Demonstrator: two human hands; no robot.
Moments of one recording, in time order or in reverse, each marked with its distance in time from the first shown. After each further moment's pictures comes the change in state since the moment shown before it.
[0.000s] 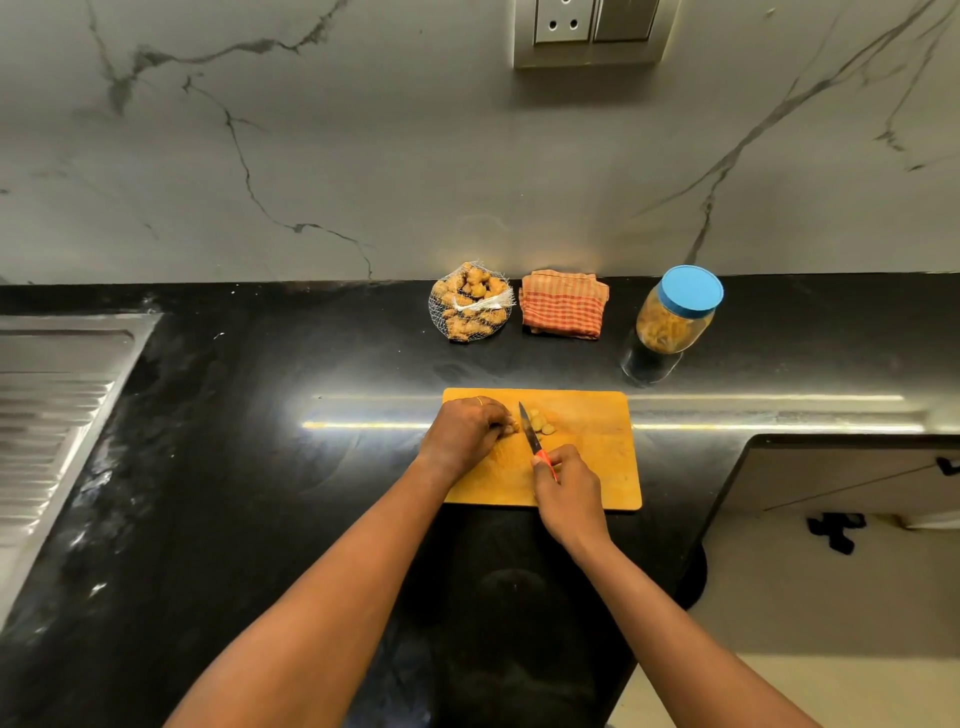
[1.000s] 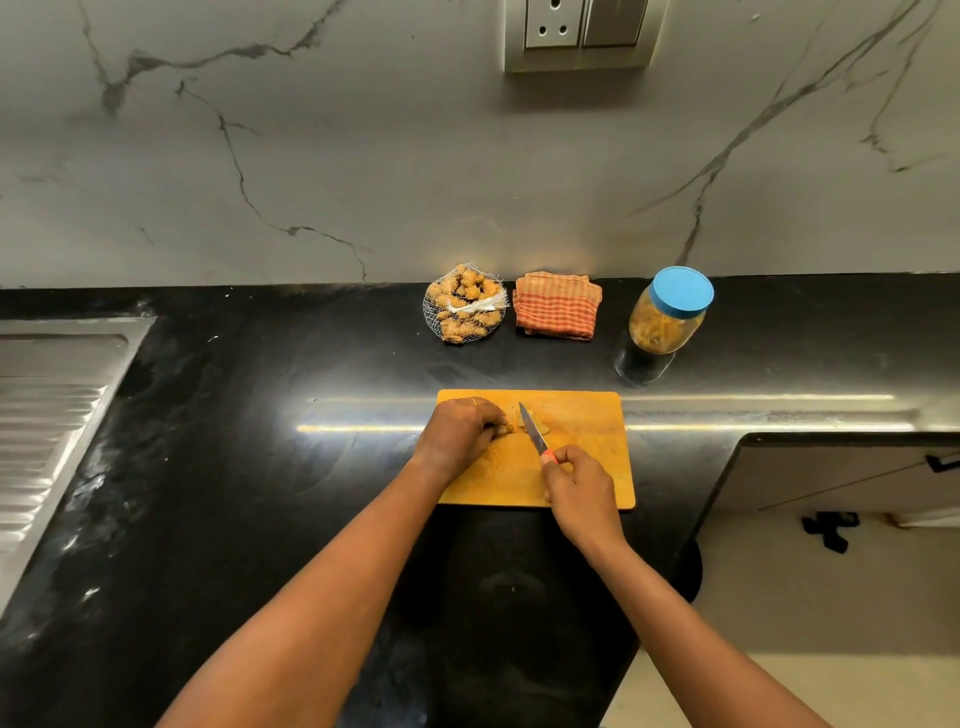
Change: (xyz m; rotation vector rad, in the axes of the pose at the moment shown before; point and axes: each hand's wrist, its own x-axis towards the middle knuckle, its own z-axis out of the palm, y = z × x) left_hand 0.000 0.001 -0.002 -0.010 -0.018 -0.016; right_hand -0.003 0.000 -0.020 0.073 -0.033 0.036
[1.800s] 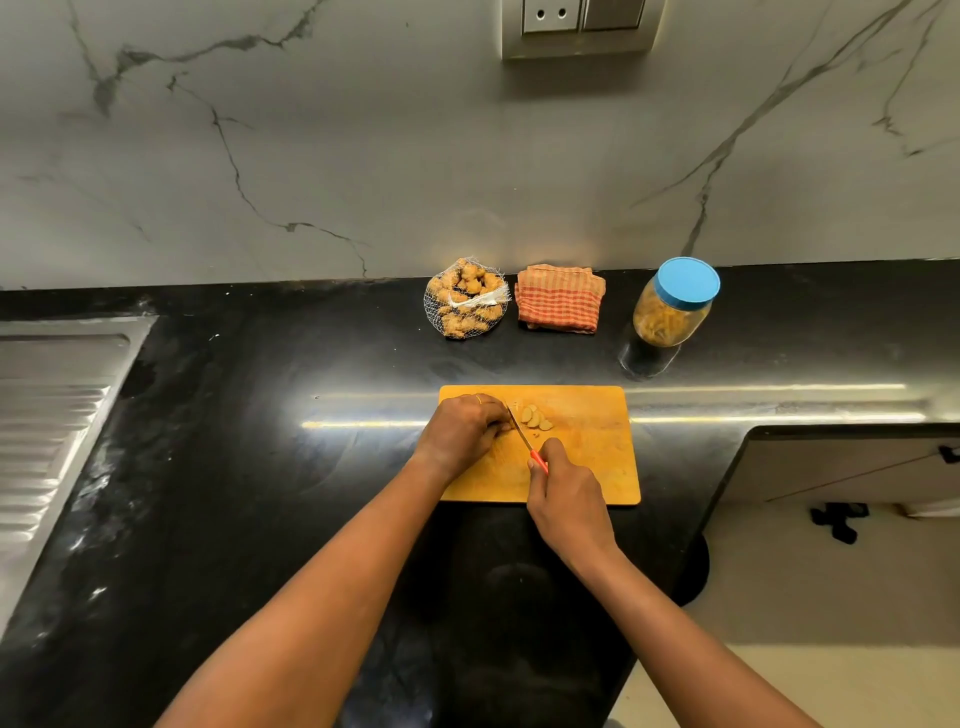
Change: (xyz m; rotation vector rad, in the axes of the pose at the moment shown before) left_hand 0.000 -0.005 0.003 0.062 0.022 0.107; right_hand -0.007 0.009 0.016 -0.491 0.086 -0.391
